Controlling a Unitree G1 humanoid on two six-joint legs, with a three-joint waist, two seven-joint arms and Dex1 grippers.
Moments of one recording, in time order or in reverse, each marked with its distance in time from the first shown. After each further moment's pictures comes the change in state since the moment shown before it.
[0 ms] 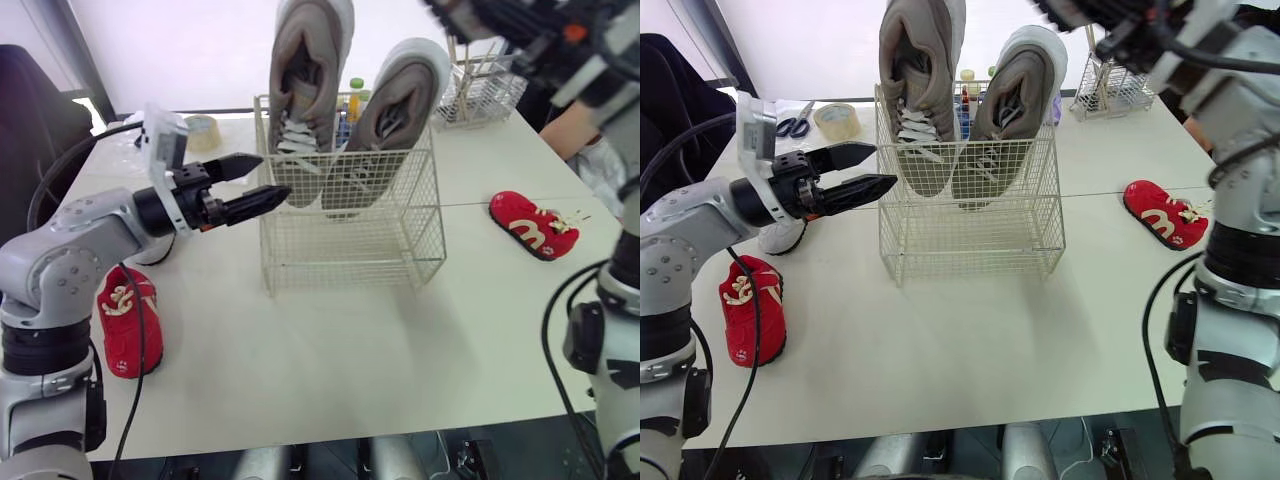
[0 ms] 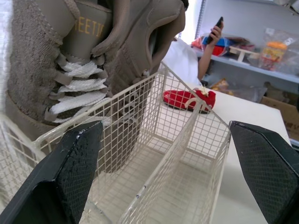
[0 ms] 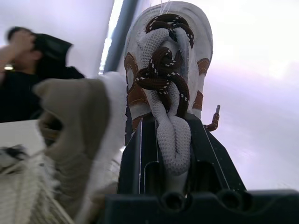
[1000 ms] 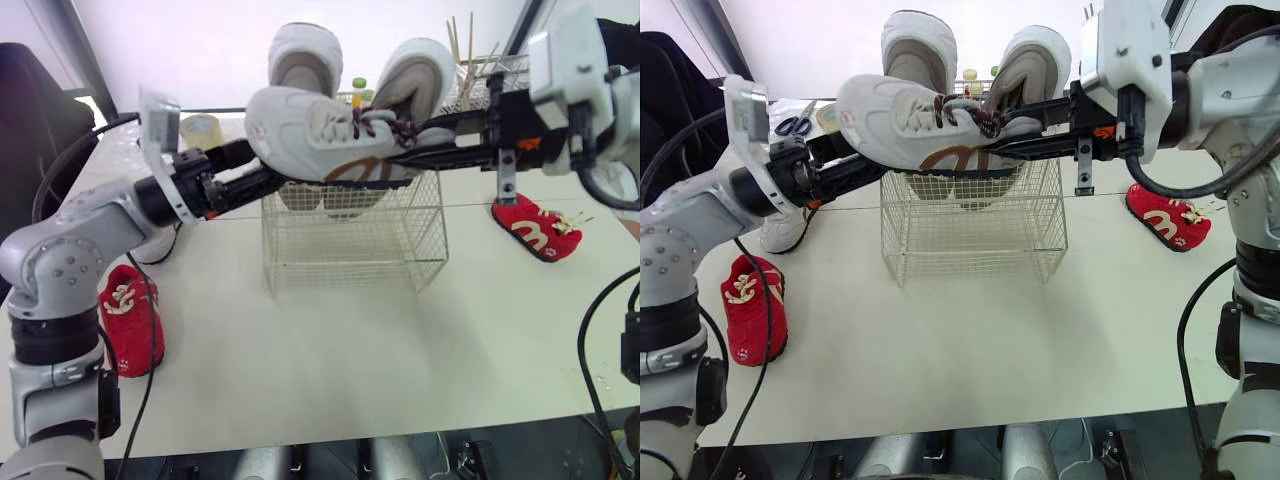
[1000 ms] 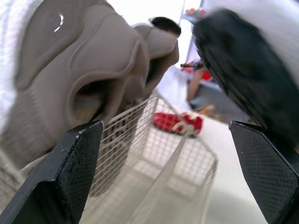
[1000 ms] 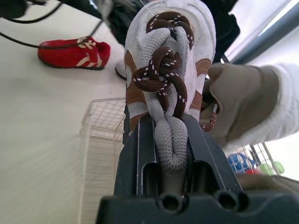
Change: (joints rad) left arm -0.081 -0.058 0.052 0.070 -0.164 0.090 0.083; right arm 0.050 -0.273 0.148 -0.171 0.028 -0.064 0.590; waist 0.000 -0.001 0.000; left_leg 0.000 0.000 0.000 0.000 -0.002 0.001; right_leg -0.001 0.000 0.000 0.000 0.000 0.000
